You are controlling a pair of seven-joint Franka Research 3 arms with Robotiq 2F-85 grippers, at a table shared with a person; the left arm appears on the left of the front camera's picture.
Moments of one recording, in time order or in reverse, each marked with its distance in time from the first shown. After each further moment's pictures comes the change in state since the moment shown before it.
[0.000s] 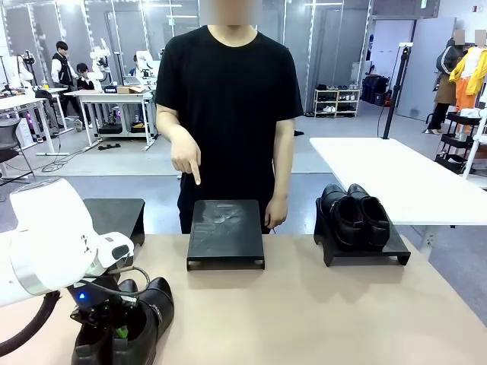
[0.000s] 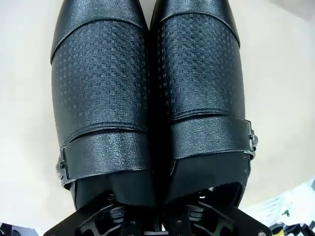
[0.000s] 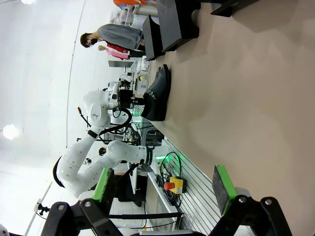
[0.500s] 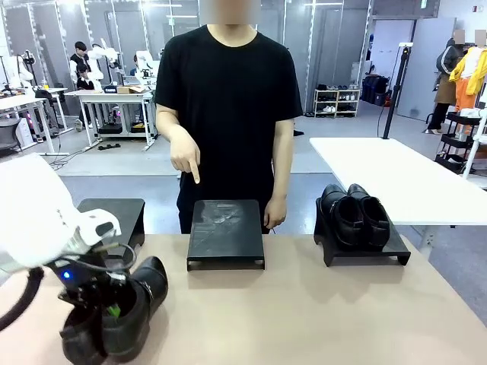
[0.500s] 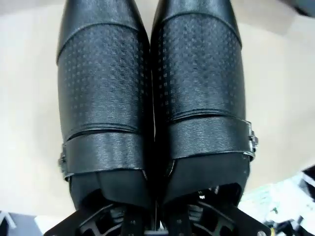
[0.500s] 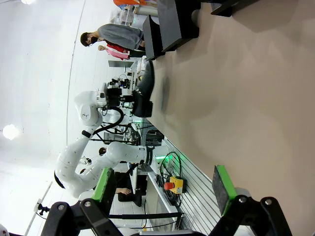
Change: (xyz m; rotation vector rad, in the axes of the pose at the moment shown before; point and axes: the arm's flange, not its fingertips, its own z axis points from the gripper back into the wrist) left arm 0.004 0.013 0.062 -0.046 -0.061 0.016; right arm 0.000 0.000 0.000 0.000 0.000 0.000
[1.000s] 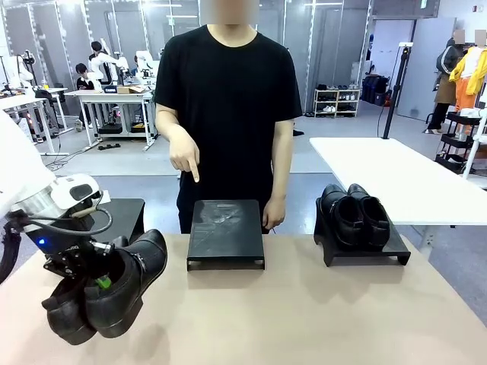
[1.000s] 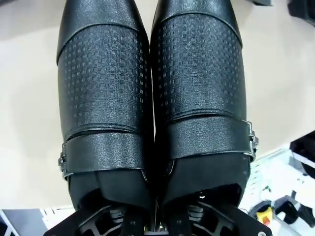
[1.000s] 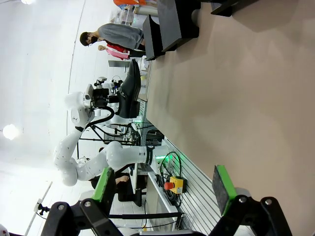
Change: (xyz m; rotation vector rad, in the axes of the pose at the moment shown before) left arm -0.002 -0.007 0.062 -0.088 -0.014 -0.091; right arm 0.000 0.000 0.000 0.000 0.000 0.000
